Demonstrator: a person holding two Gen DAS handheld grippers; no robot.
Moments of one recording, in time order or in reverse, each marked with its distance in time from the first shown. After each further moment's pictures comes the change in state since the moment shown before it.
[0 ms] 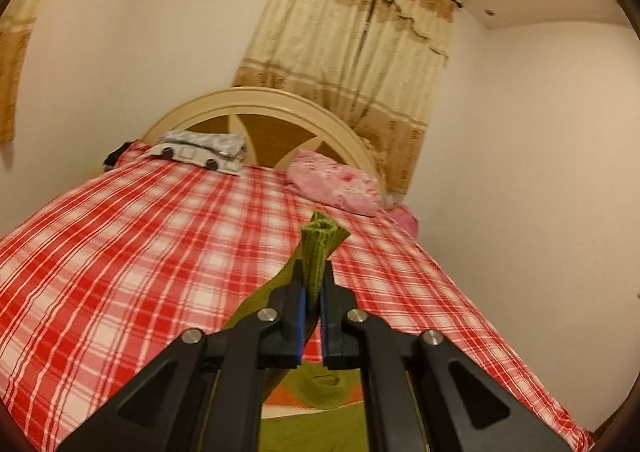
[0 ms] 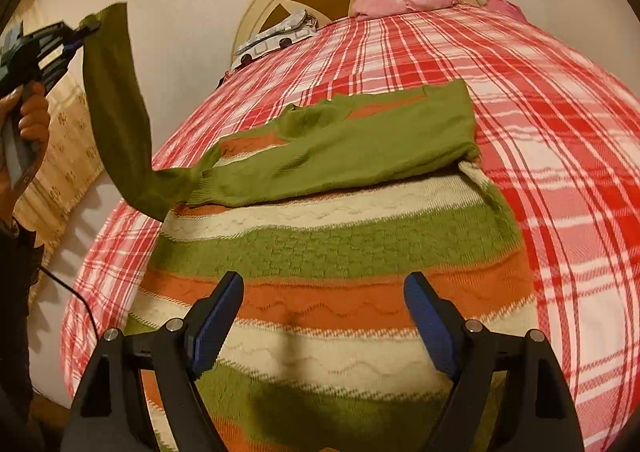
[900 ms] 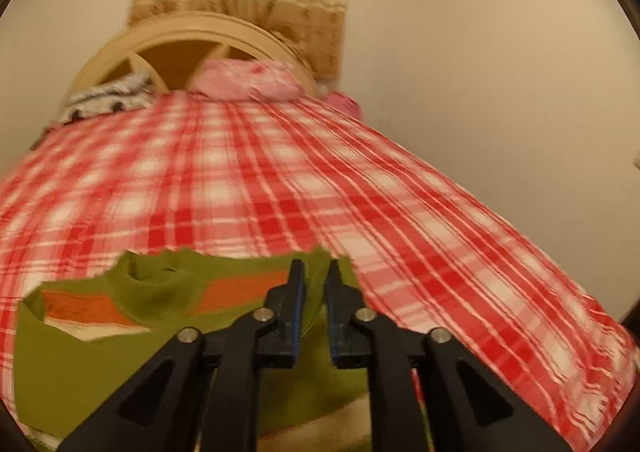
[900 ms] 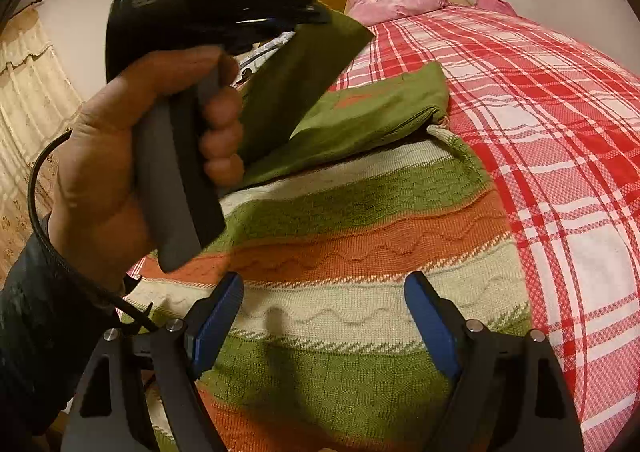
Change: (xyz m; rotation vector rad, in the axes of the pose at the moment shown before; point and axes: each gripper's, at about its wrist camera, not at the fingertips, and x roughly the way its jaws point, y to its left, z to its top) left arm 0.110 -0.179 -0.175 0.240 0.329 -0.140; right arm -0.008 -0.024 -0.040 0.030 -0.062 0.037
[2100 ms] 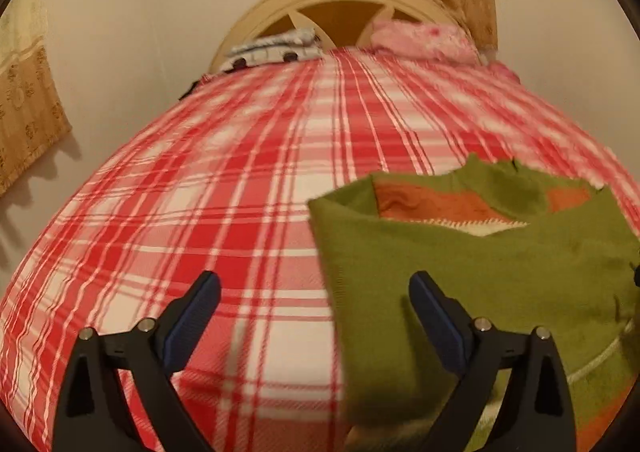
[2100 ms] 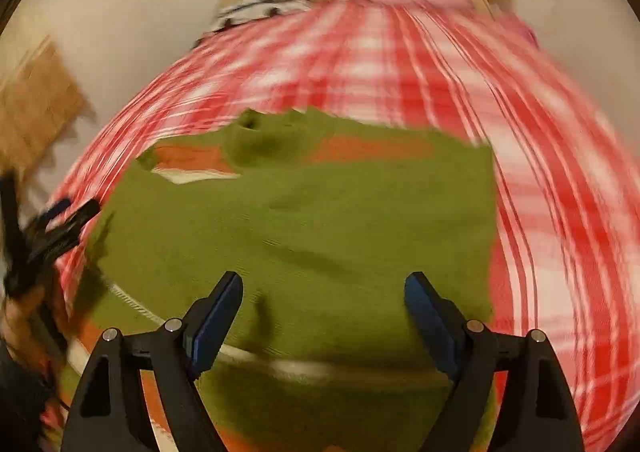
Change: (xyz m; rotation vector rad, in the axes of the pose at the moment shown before) left arm -0.051 0.240 -0.090 -0.099 0.122 0.561; right arm 0.104 0.042 0.129 -0.246 0.166 -0.194
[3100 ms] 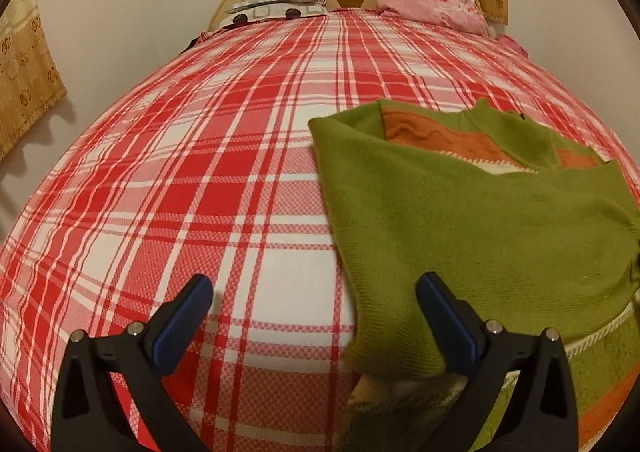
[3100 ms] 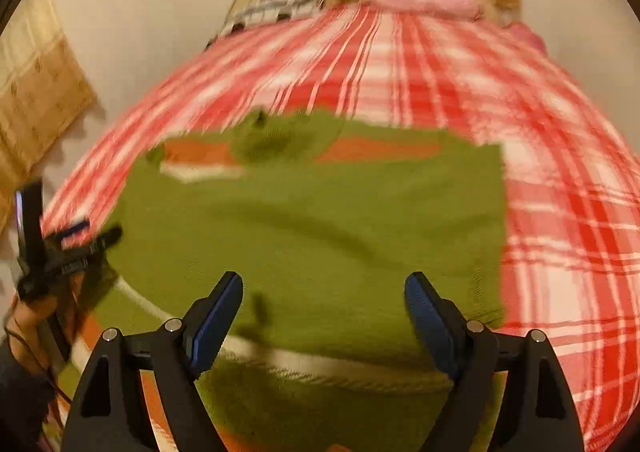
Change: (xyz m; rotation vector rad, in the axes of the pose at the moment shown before) left arm 0.007 0.006 -0.031 -0.042 0.130 -0.015; right arm 0.023 -0.016 -0.008 0.022 0.031 0.022
